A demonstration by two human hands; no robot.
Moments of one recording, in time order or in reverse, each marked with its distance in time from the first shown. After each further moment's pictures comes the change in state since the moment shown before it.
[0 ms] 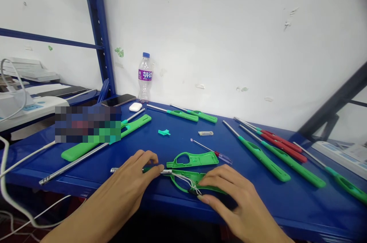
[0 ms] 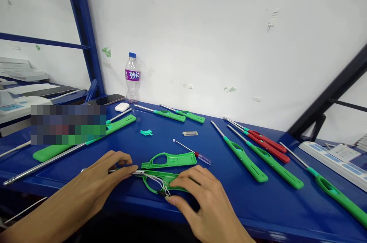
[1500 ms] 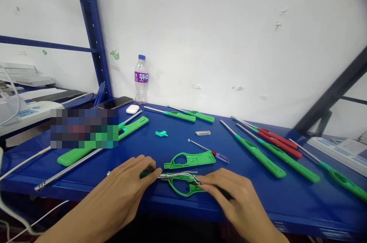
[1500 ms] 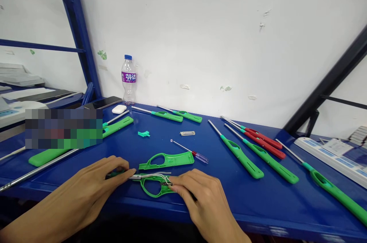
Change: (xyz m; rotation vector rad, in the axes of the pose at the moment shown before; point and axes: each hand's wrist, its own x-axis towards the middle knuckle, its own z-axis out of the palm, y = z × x) left_hand -0.009 -0.005 0.001 -0.006 -0.049 0.030; right_hand -0.001 0.008 0.008 0.077 0.122 -0.067
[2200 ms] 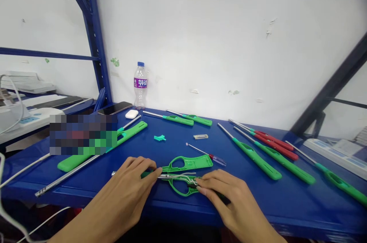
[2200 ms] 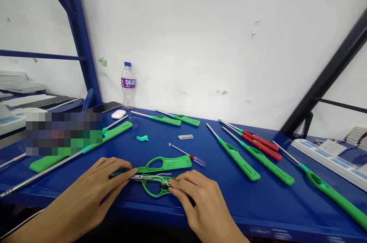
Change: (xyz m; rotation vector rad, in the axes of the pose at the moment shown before) left_hand 0.012 0.010 -0.003 -0.010 0.055 -0.039; right_hand -0.002 -0.001 -0.004 0.016 -0.100 0.129
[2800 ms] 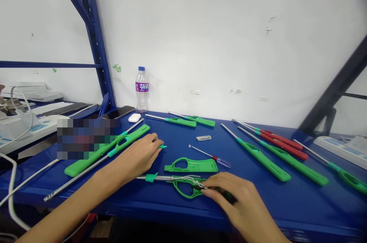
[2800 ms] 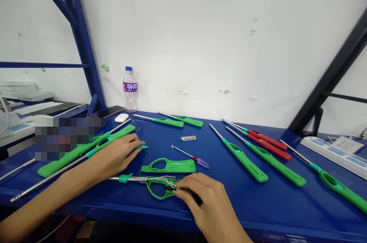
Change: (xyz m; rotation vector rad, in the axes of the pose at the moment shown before) left_hand 0.072 -0.064 0.013 0.005 -0.119 -0.013; right_hand -0.004 0.013 0.006 0.073 0.069 0.076
